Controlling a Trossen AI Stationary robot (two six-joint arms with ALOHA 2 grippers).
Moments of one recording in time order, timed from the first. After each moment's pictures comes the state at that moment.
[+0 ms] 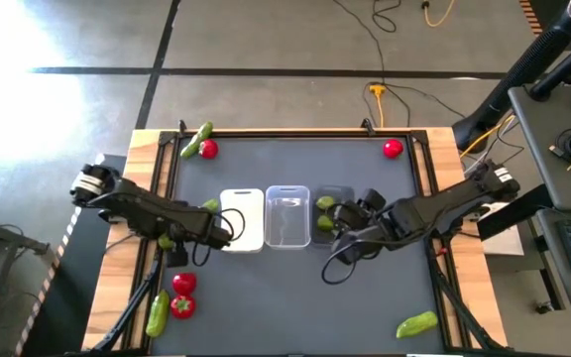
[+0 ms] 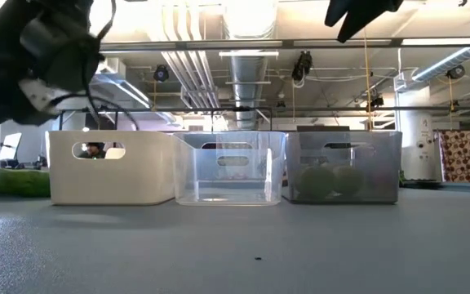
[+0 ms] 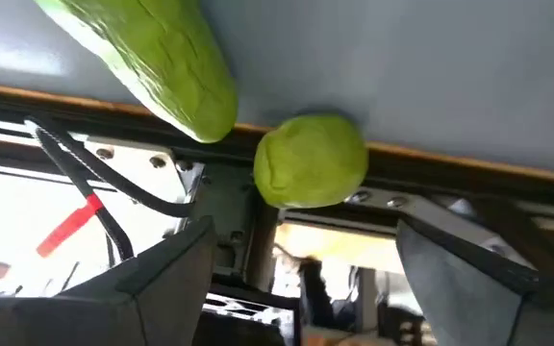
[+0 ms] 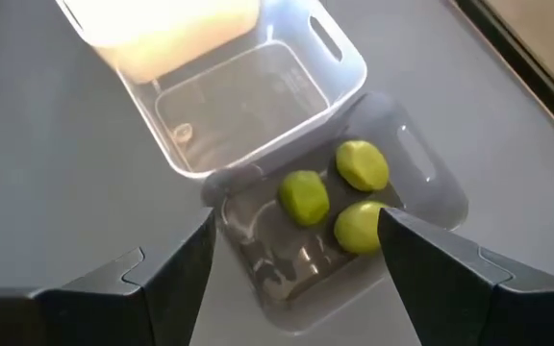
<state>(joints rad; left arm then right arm) -0.25 1.51 0.82 -1.49 0.10 -0.34 0.38 1.54 1.49 -1.18 0.52 0.85</state>
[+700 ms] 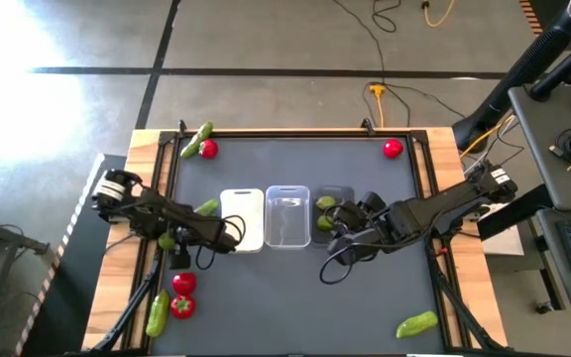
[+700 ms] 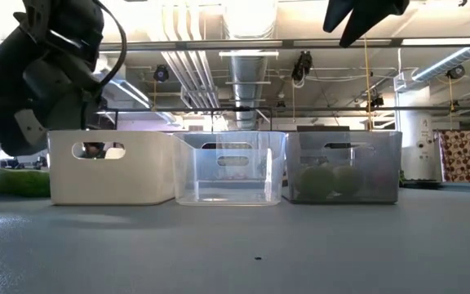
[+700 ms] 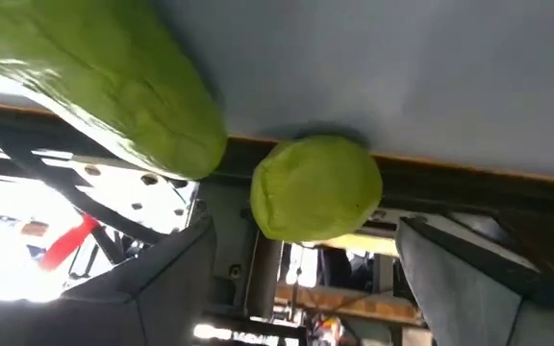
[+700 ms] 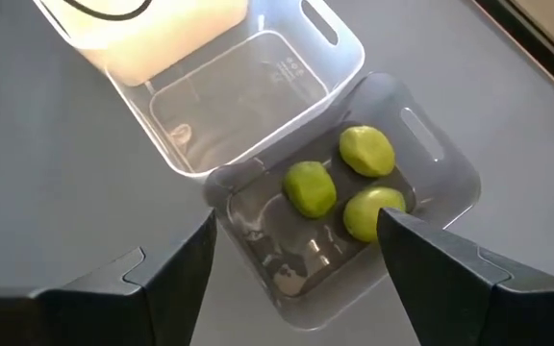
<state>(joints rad) -0.25 1.70 0.81 -1.44 0.10 -0.29 0.39 1.56 1.49 -1.18 0.52 0.95</state>
